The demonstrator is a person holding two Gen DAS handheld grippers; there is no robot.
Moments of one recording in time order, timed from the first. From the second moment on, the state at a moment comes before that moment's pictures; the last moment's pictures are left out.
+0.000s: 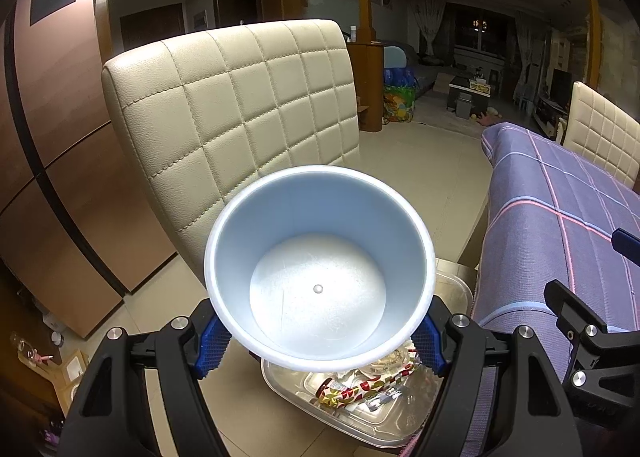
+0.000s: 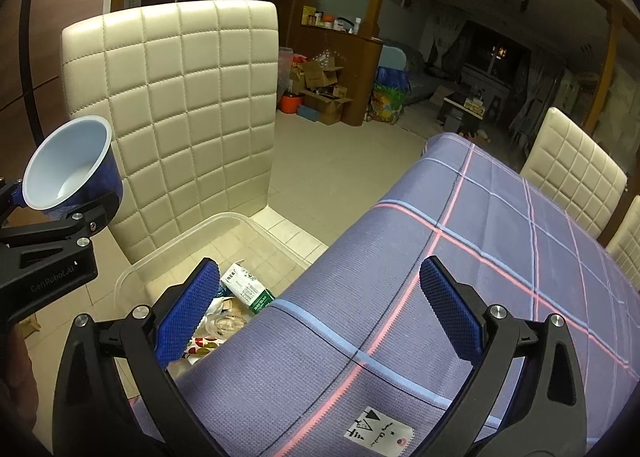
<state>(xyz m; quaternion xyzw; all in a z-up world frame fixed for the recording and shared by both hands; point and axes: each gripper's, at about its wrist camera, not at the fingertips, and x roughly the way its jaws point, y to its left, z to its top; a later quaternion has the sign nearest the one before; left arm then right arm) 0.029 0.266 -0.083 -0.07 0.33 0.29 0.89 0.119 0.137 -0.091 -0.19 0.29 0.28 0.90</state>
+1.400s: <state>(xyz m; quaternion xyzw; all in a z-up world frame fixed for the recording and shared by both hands) 0.056 0.246 -0.093 -0.11 0.35 0.22 0.90 0.142 0.090 -0.098 -0.14 0.32 0.23 0.91</state>
